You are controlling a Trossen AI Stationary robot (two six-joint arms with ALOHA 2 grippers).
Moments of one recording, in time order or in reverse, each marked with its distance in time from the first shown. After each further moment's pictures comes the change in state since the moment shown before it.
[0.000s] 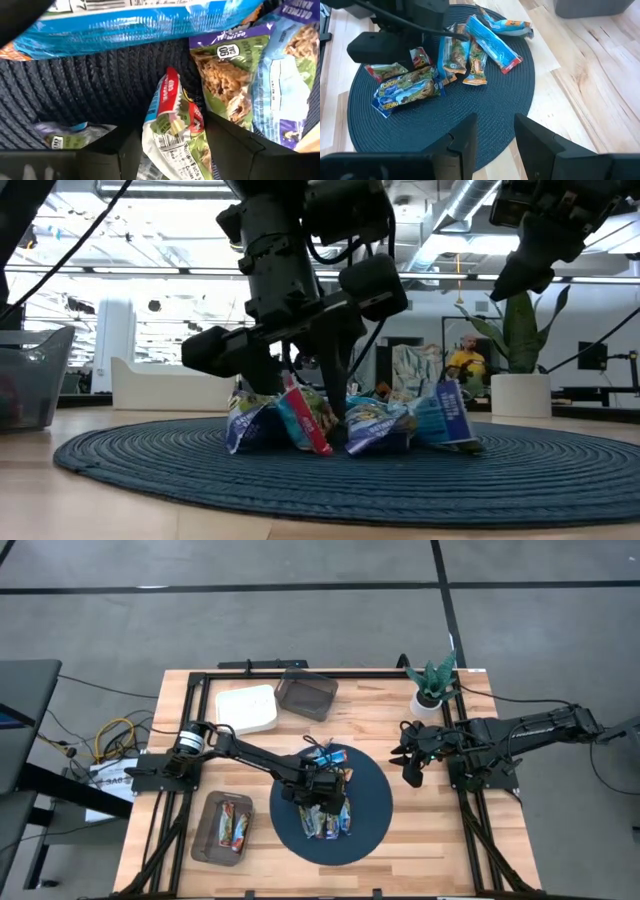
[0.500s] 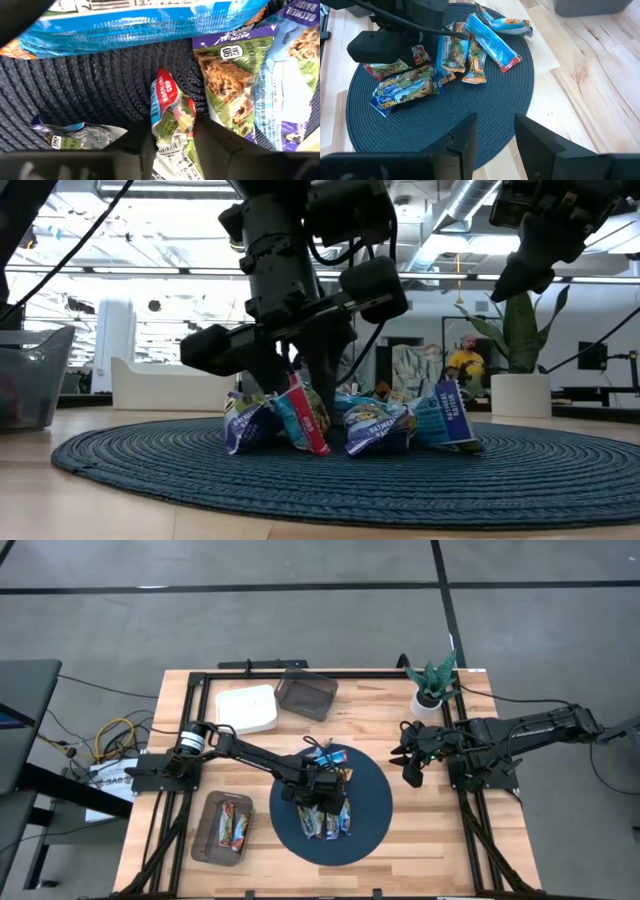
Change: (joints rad) left arm 0.001 0.003 0.013 -0.030 0.010 -0.004; right arm 0.000 0.000 0.000 -0.004 0.000 0.000
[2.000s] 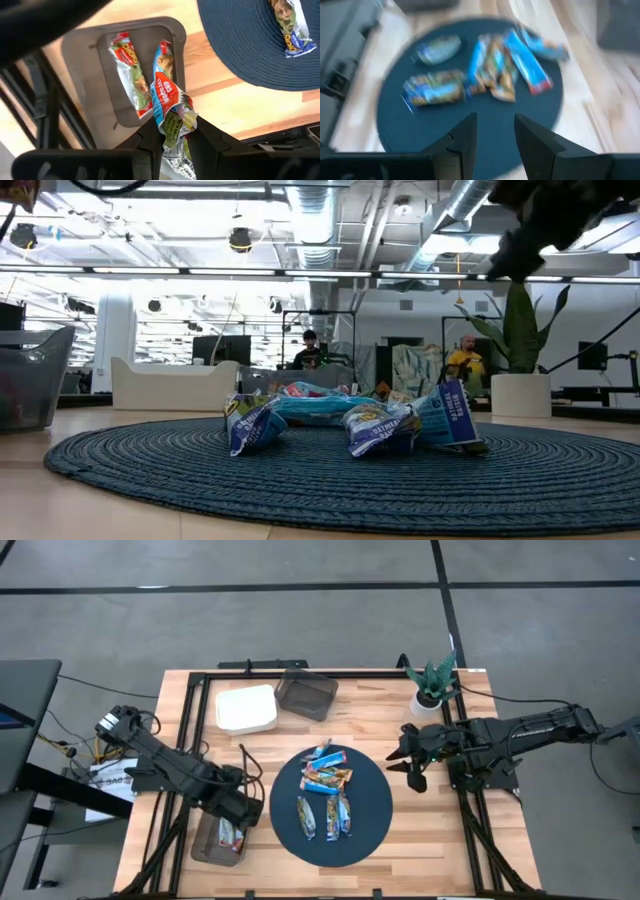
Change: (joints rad) left arm -0.384 -0.608 -0.065 -0.784 -0.138 -0.431; right arm 0.002 0.000 0.000 0.133 -0.136 -0.187
